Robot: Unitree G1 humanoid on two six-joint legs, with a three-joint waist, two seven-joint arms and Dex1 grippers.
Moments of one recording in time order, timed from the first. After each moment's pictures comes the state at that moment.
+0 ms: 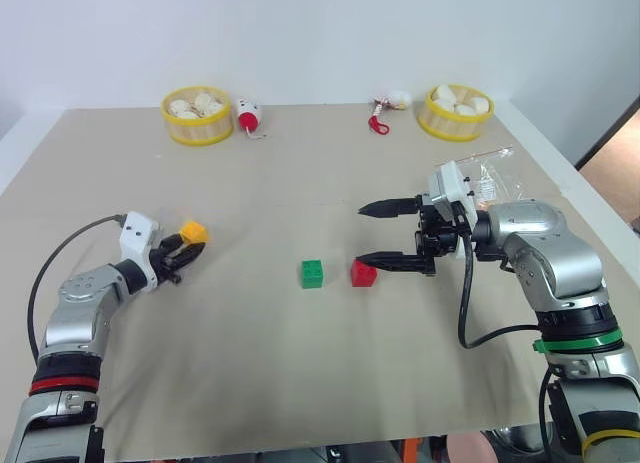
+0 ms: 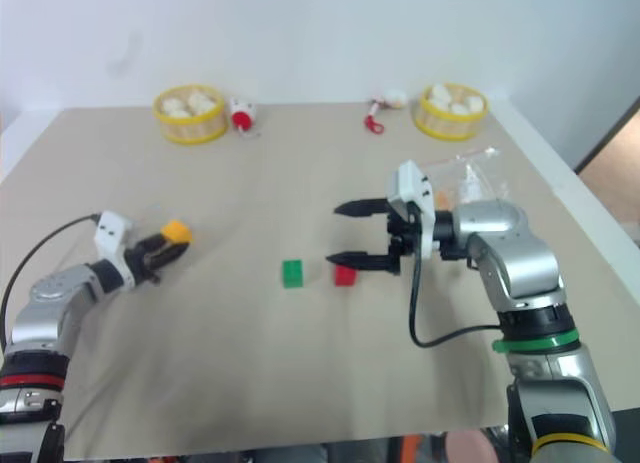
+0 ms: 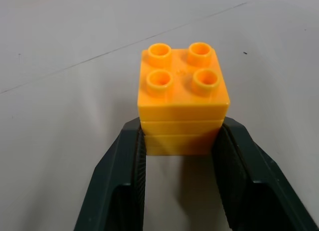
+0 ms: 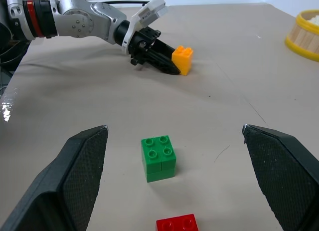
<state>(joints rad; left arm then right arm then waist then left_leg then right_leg) -0.38 0.58 0.18 0.37 -0.29 0.20 -0.81 -0.64 -0.69 0.06 -0.03 0.47 0.45 1.28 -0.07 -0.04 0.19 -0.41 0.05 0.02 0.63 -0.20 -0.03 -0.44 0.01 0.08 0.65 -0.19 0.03</state>
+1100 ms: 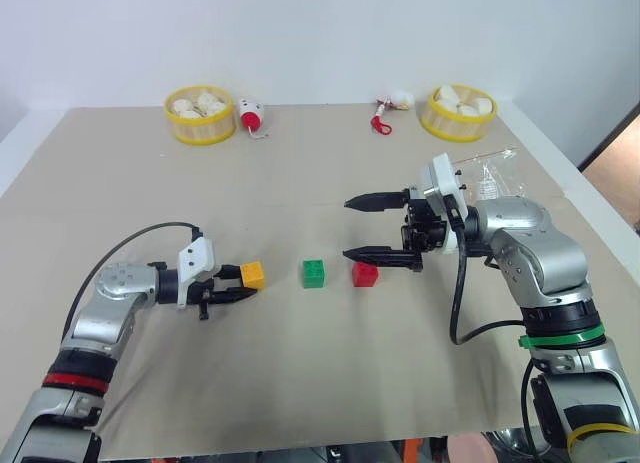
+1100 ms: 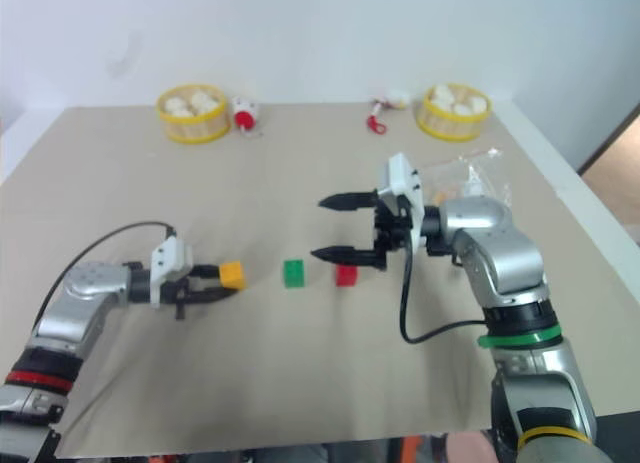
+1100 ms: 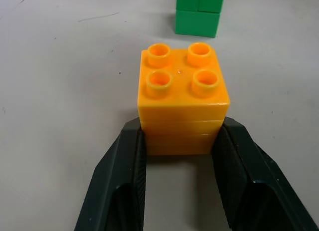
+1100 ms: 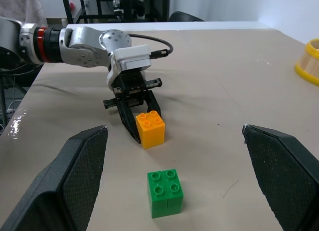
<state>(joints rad) -0.42 0.63 -0.08 0.31 -0.24 -0.01 -1.28 -0.67 -0.63 0.07 -0.04 0.50 0.45 1.26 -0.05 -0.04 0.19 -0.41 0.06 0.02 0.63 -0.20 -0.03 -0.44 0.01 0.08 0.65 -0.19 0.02</state>
